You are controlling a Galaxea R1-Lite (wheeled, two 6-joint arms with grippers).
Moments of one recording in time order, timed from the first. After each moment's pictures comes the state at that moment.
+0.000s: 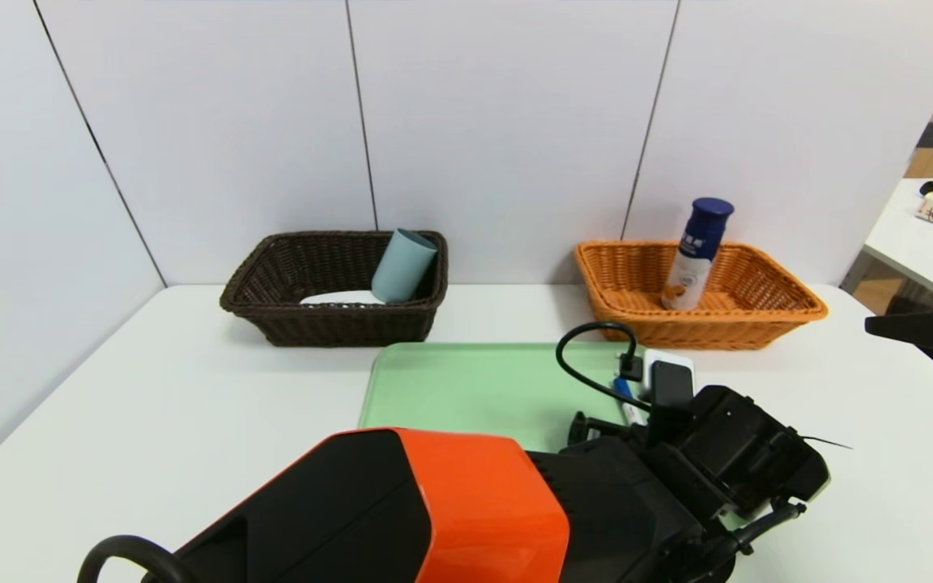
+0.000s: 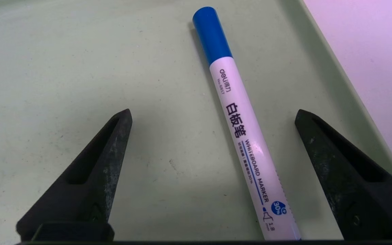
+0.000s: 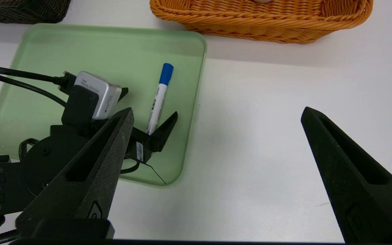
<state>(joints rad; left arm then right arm) -1.16 2.47 -1.90 0.09 0.72 -0.49 0.01 1.13 -1.07 0.48 0.20 0.01</state>
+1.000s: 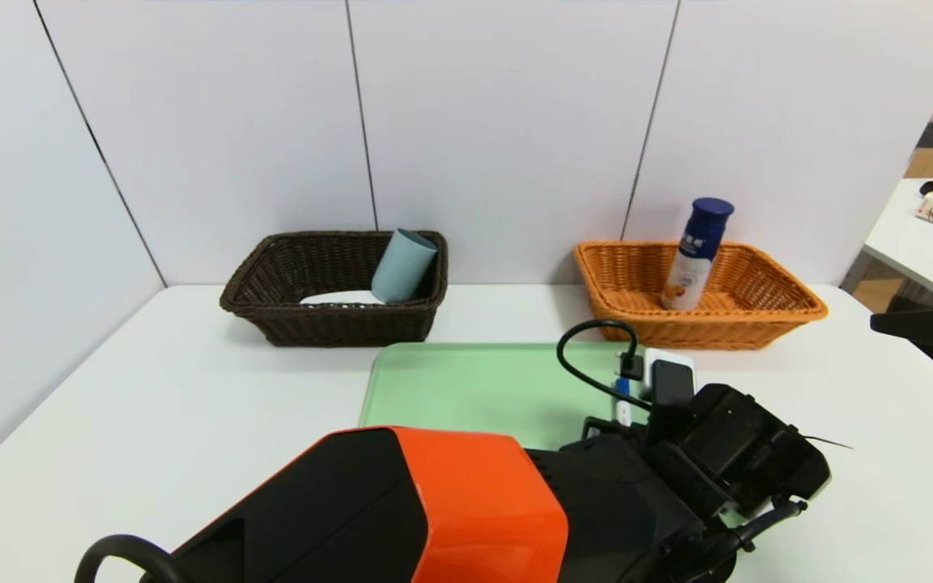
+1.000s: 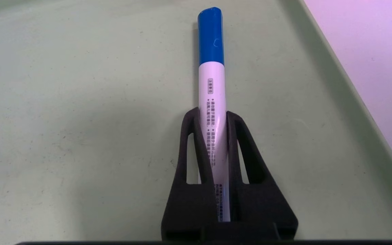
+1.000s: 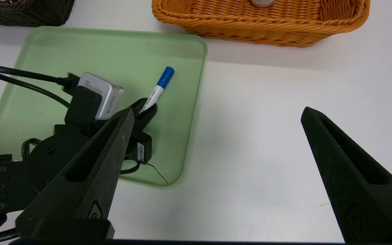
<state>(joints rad) -1.16 2.47 -1.91 0.10 0.72 -0.49 0.01 1.12 -1.07 0.48 0.20 0.01</state>
